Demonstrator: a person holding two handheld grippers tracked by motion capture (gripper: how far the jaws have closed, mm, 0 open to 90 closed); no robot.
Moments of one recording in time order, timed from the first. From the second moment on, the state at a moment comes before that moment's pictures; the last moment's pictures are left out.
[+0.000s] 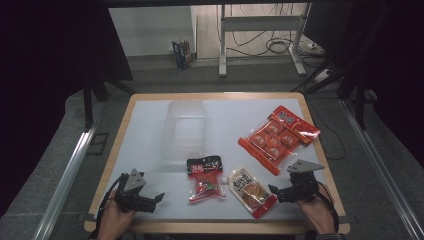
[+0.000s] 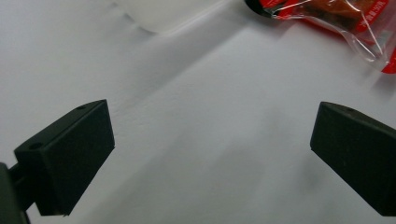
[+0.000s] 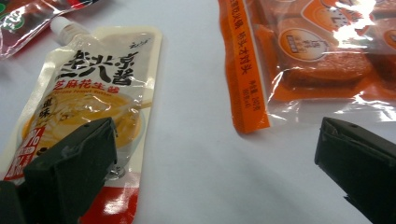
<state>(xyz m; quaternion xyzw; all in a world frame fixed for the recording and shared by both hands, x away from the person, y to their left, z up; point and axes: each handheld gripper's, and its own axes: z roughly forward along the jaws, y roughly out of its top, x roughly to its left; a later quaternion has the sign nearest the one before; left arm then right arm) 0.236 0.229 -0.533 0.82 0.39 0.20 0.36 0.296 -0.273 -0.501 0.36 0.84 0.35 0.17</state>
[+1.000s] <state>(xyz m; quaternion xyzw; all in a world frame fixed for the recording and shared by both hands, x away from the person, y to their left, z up) 0.234 0.222 -0.535 0.84 0.37 0.21 0.33 0.303 -0.281 -0.505 0.39 0.84 0.34 0.18</state>
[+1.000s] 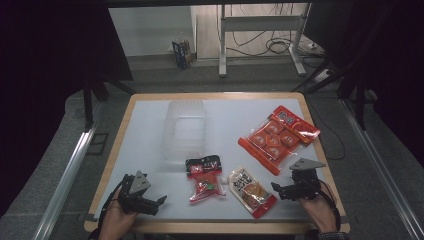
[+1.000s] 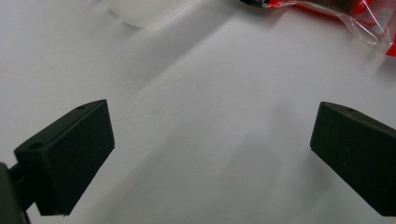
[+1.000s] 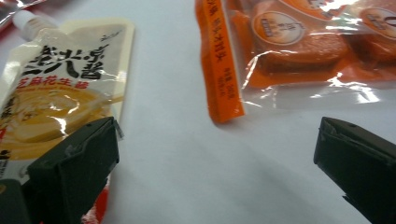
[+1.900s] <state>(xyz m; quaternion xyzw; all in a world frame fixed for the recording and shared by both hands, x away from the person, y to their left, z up) 0.234 0.219 -0.535 0.84 0.37 0.21 0.33 0.329 -0.302 -0.502 0.43 0.81 0.34 0.21</state>
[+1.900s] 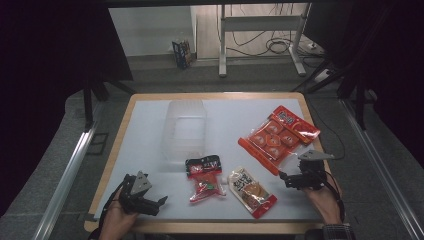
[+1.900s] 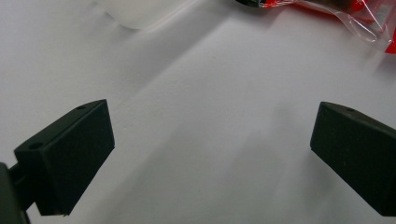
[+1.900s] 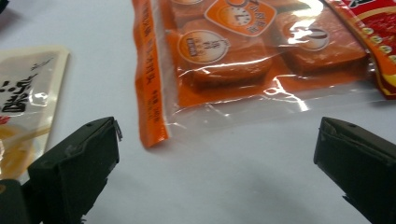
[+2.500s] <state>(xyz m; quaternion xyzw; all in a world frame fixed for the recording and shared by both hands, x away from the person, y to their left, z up) 0.235 0.218 -0.536 0.85 0.36 0.21 0.33 0.351 -0.316 -0.501 0.45 0.80 0.34 0.21</state>
